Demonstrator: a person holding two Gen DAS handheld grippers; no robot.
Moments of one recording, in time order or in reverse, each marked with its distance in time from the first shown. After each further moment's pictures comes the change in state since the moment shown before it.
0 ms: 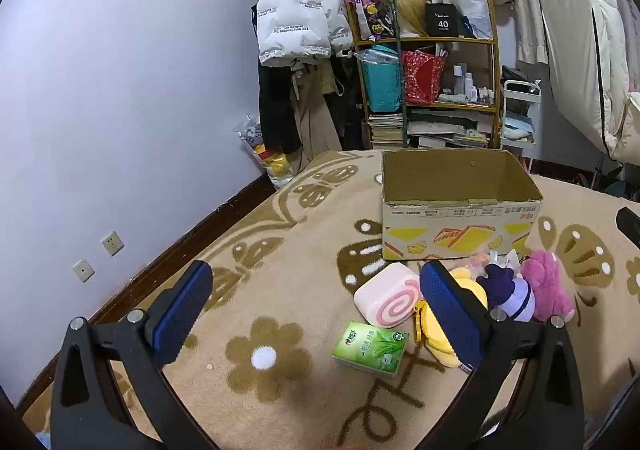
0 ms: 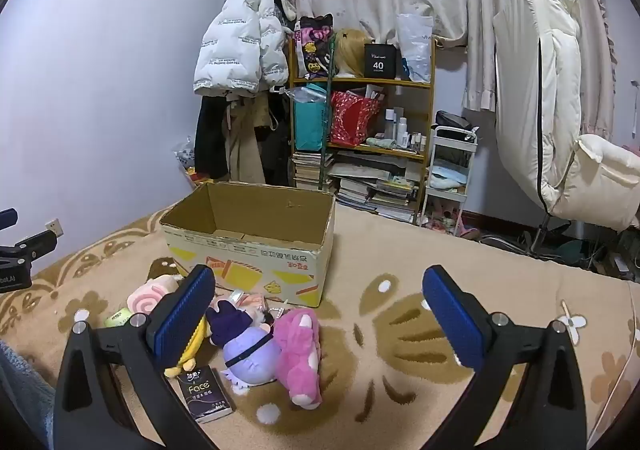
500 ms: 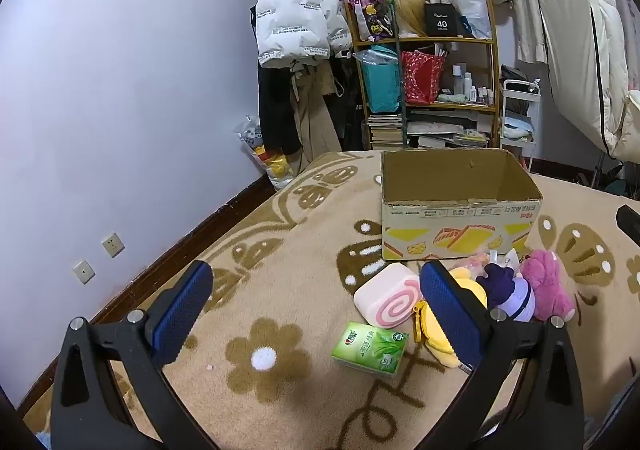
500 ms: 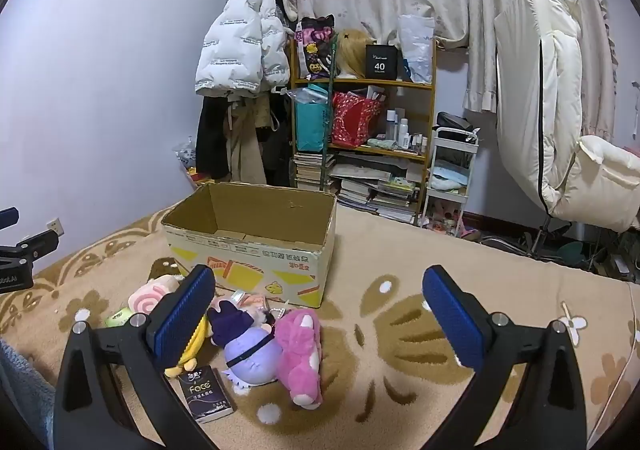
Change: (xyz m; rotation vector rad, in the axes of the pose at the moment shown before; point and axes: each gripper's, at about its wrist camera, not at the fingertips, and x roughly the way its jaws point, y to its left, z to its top) left arm -0.002 -0.001 0.004 -0.002 -0.011 0.002; right arm -0.001 0.000 0.000 -0.004 -0.007 -0.004
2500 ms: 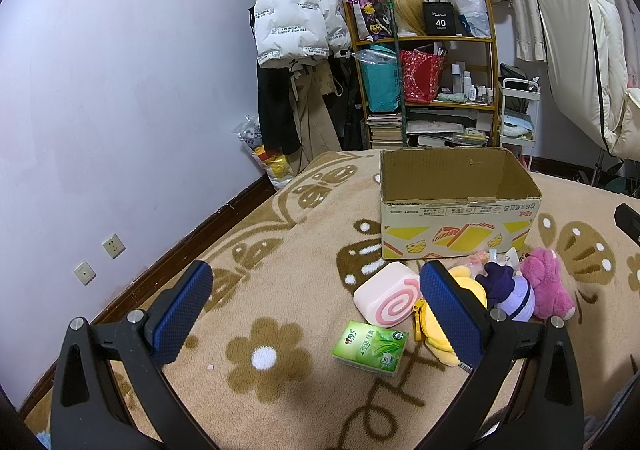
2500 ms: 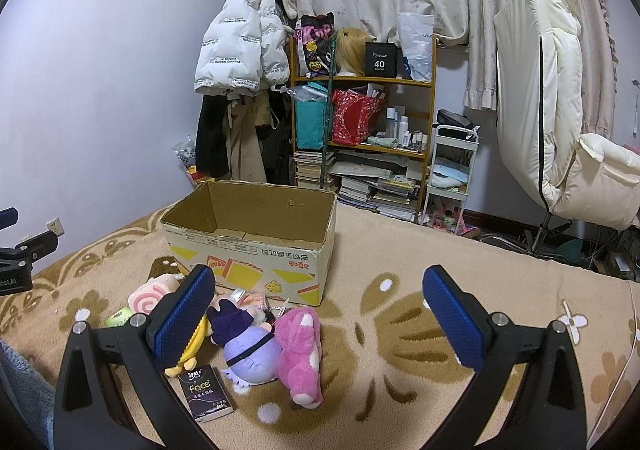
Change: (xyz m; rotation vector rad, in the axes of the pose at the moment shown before) left arm 0.002 -0.005 -0.004 0.003 0.002 0.003; right arm 0.002 -0.001 -0.001 0.002 0.004 0.000
